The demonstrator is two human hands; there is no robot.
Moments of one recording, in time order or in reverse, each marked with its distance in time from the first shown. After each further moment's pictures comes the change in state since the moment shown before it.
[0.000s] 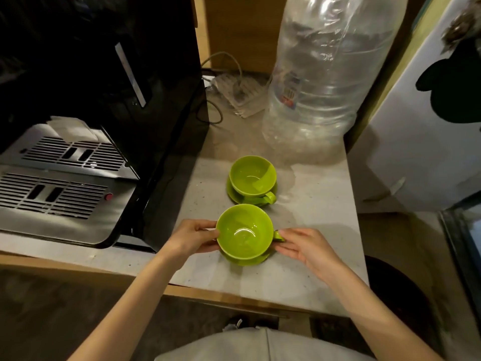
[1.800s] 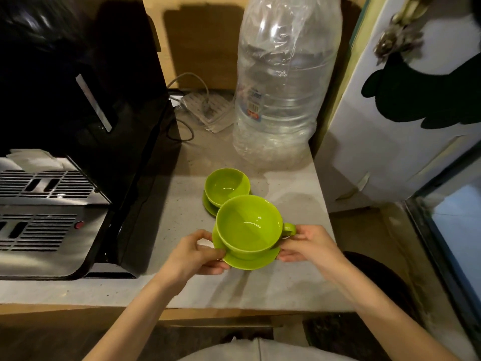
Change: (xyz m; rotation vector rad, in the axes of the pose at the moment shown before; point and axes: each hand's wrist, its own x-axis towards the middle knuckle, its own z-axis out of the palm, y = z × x) left_hand -0.028 0.022 0.032 -0.018 -0.188 0.082; right_hand -0.044 -0.030 -0.021 -0.254 0.043 -0.145
